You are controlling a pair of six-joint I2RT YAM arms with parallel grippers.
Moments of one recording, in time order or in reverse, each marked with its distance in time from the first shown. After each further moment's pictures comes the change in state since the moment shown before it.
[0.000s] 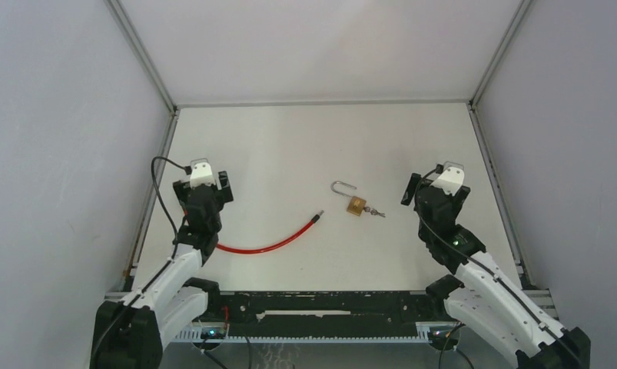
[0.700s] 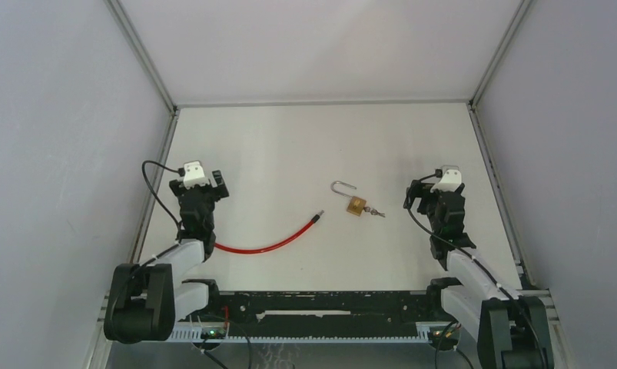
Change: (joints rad) left arm 0.199 0.251 -0.116 0.527 0.252 0.016; right arm -0.472 0.185 -0.338 0.702 -0.711 -0.286
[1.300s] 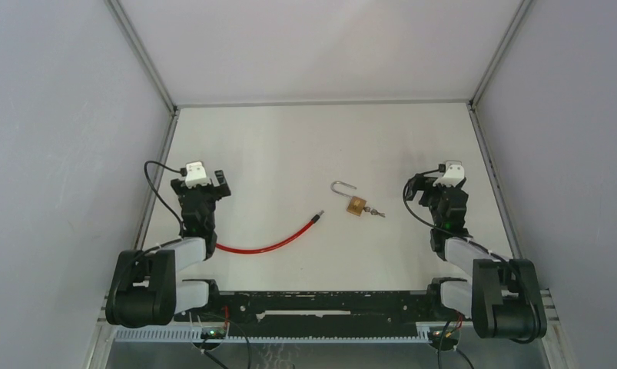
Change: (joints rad) left arm 0.005 0.106 -0.017 0.156 0.042 0.020; right arm -0.075 0.246 0.000 0.332 -0.095 -0.001
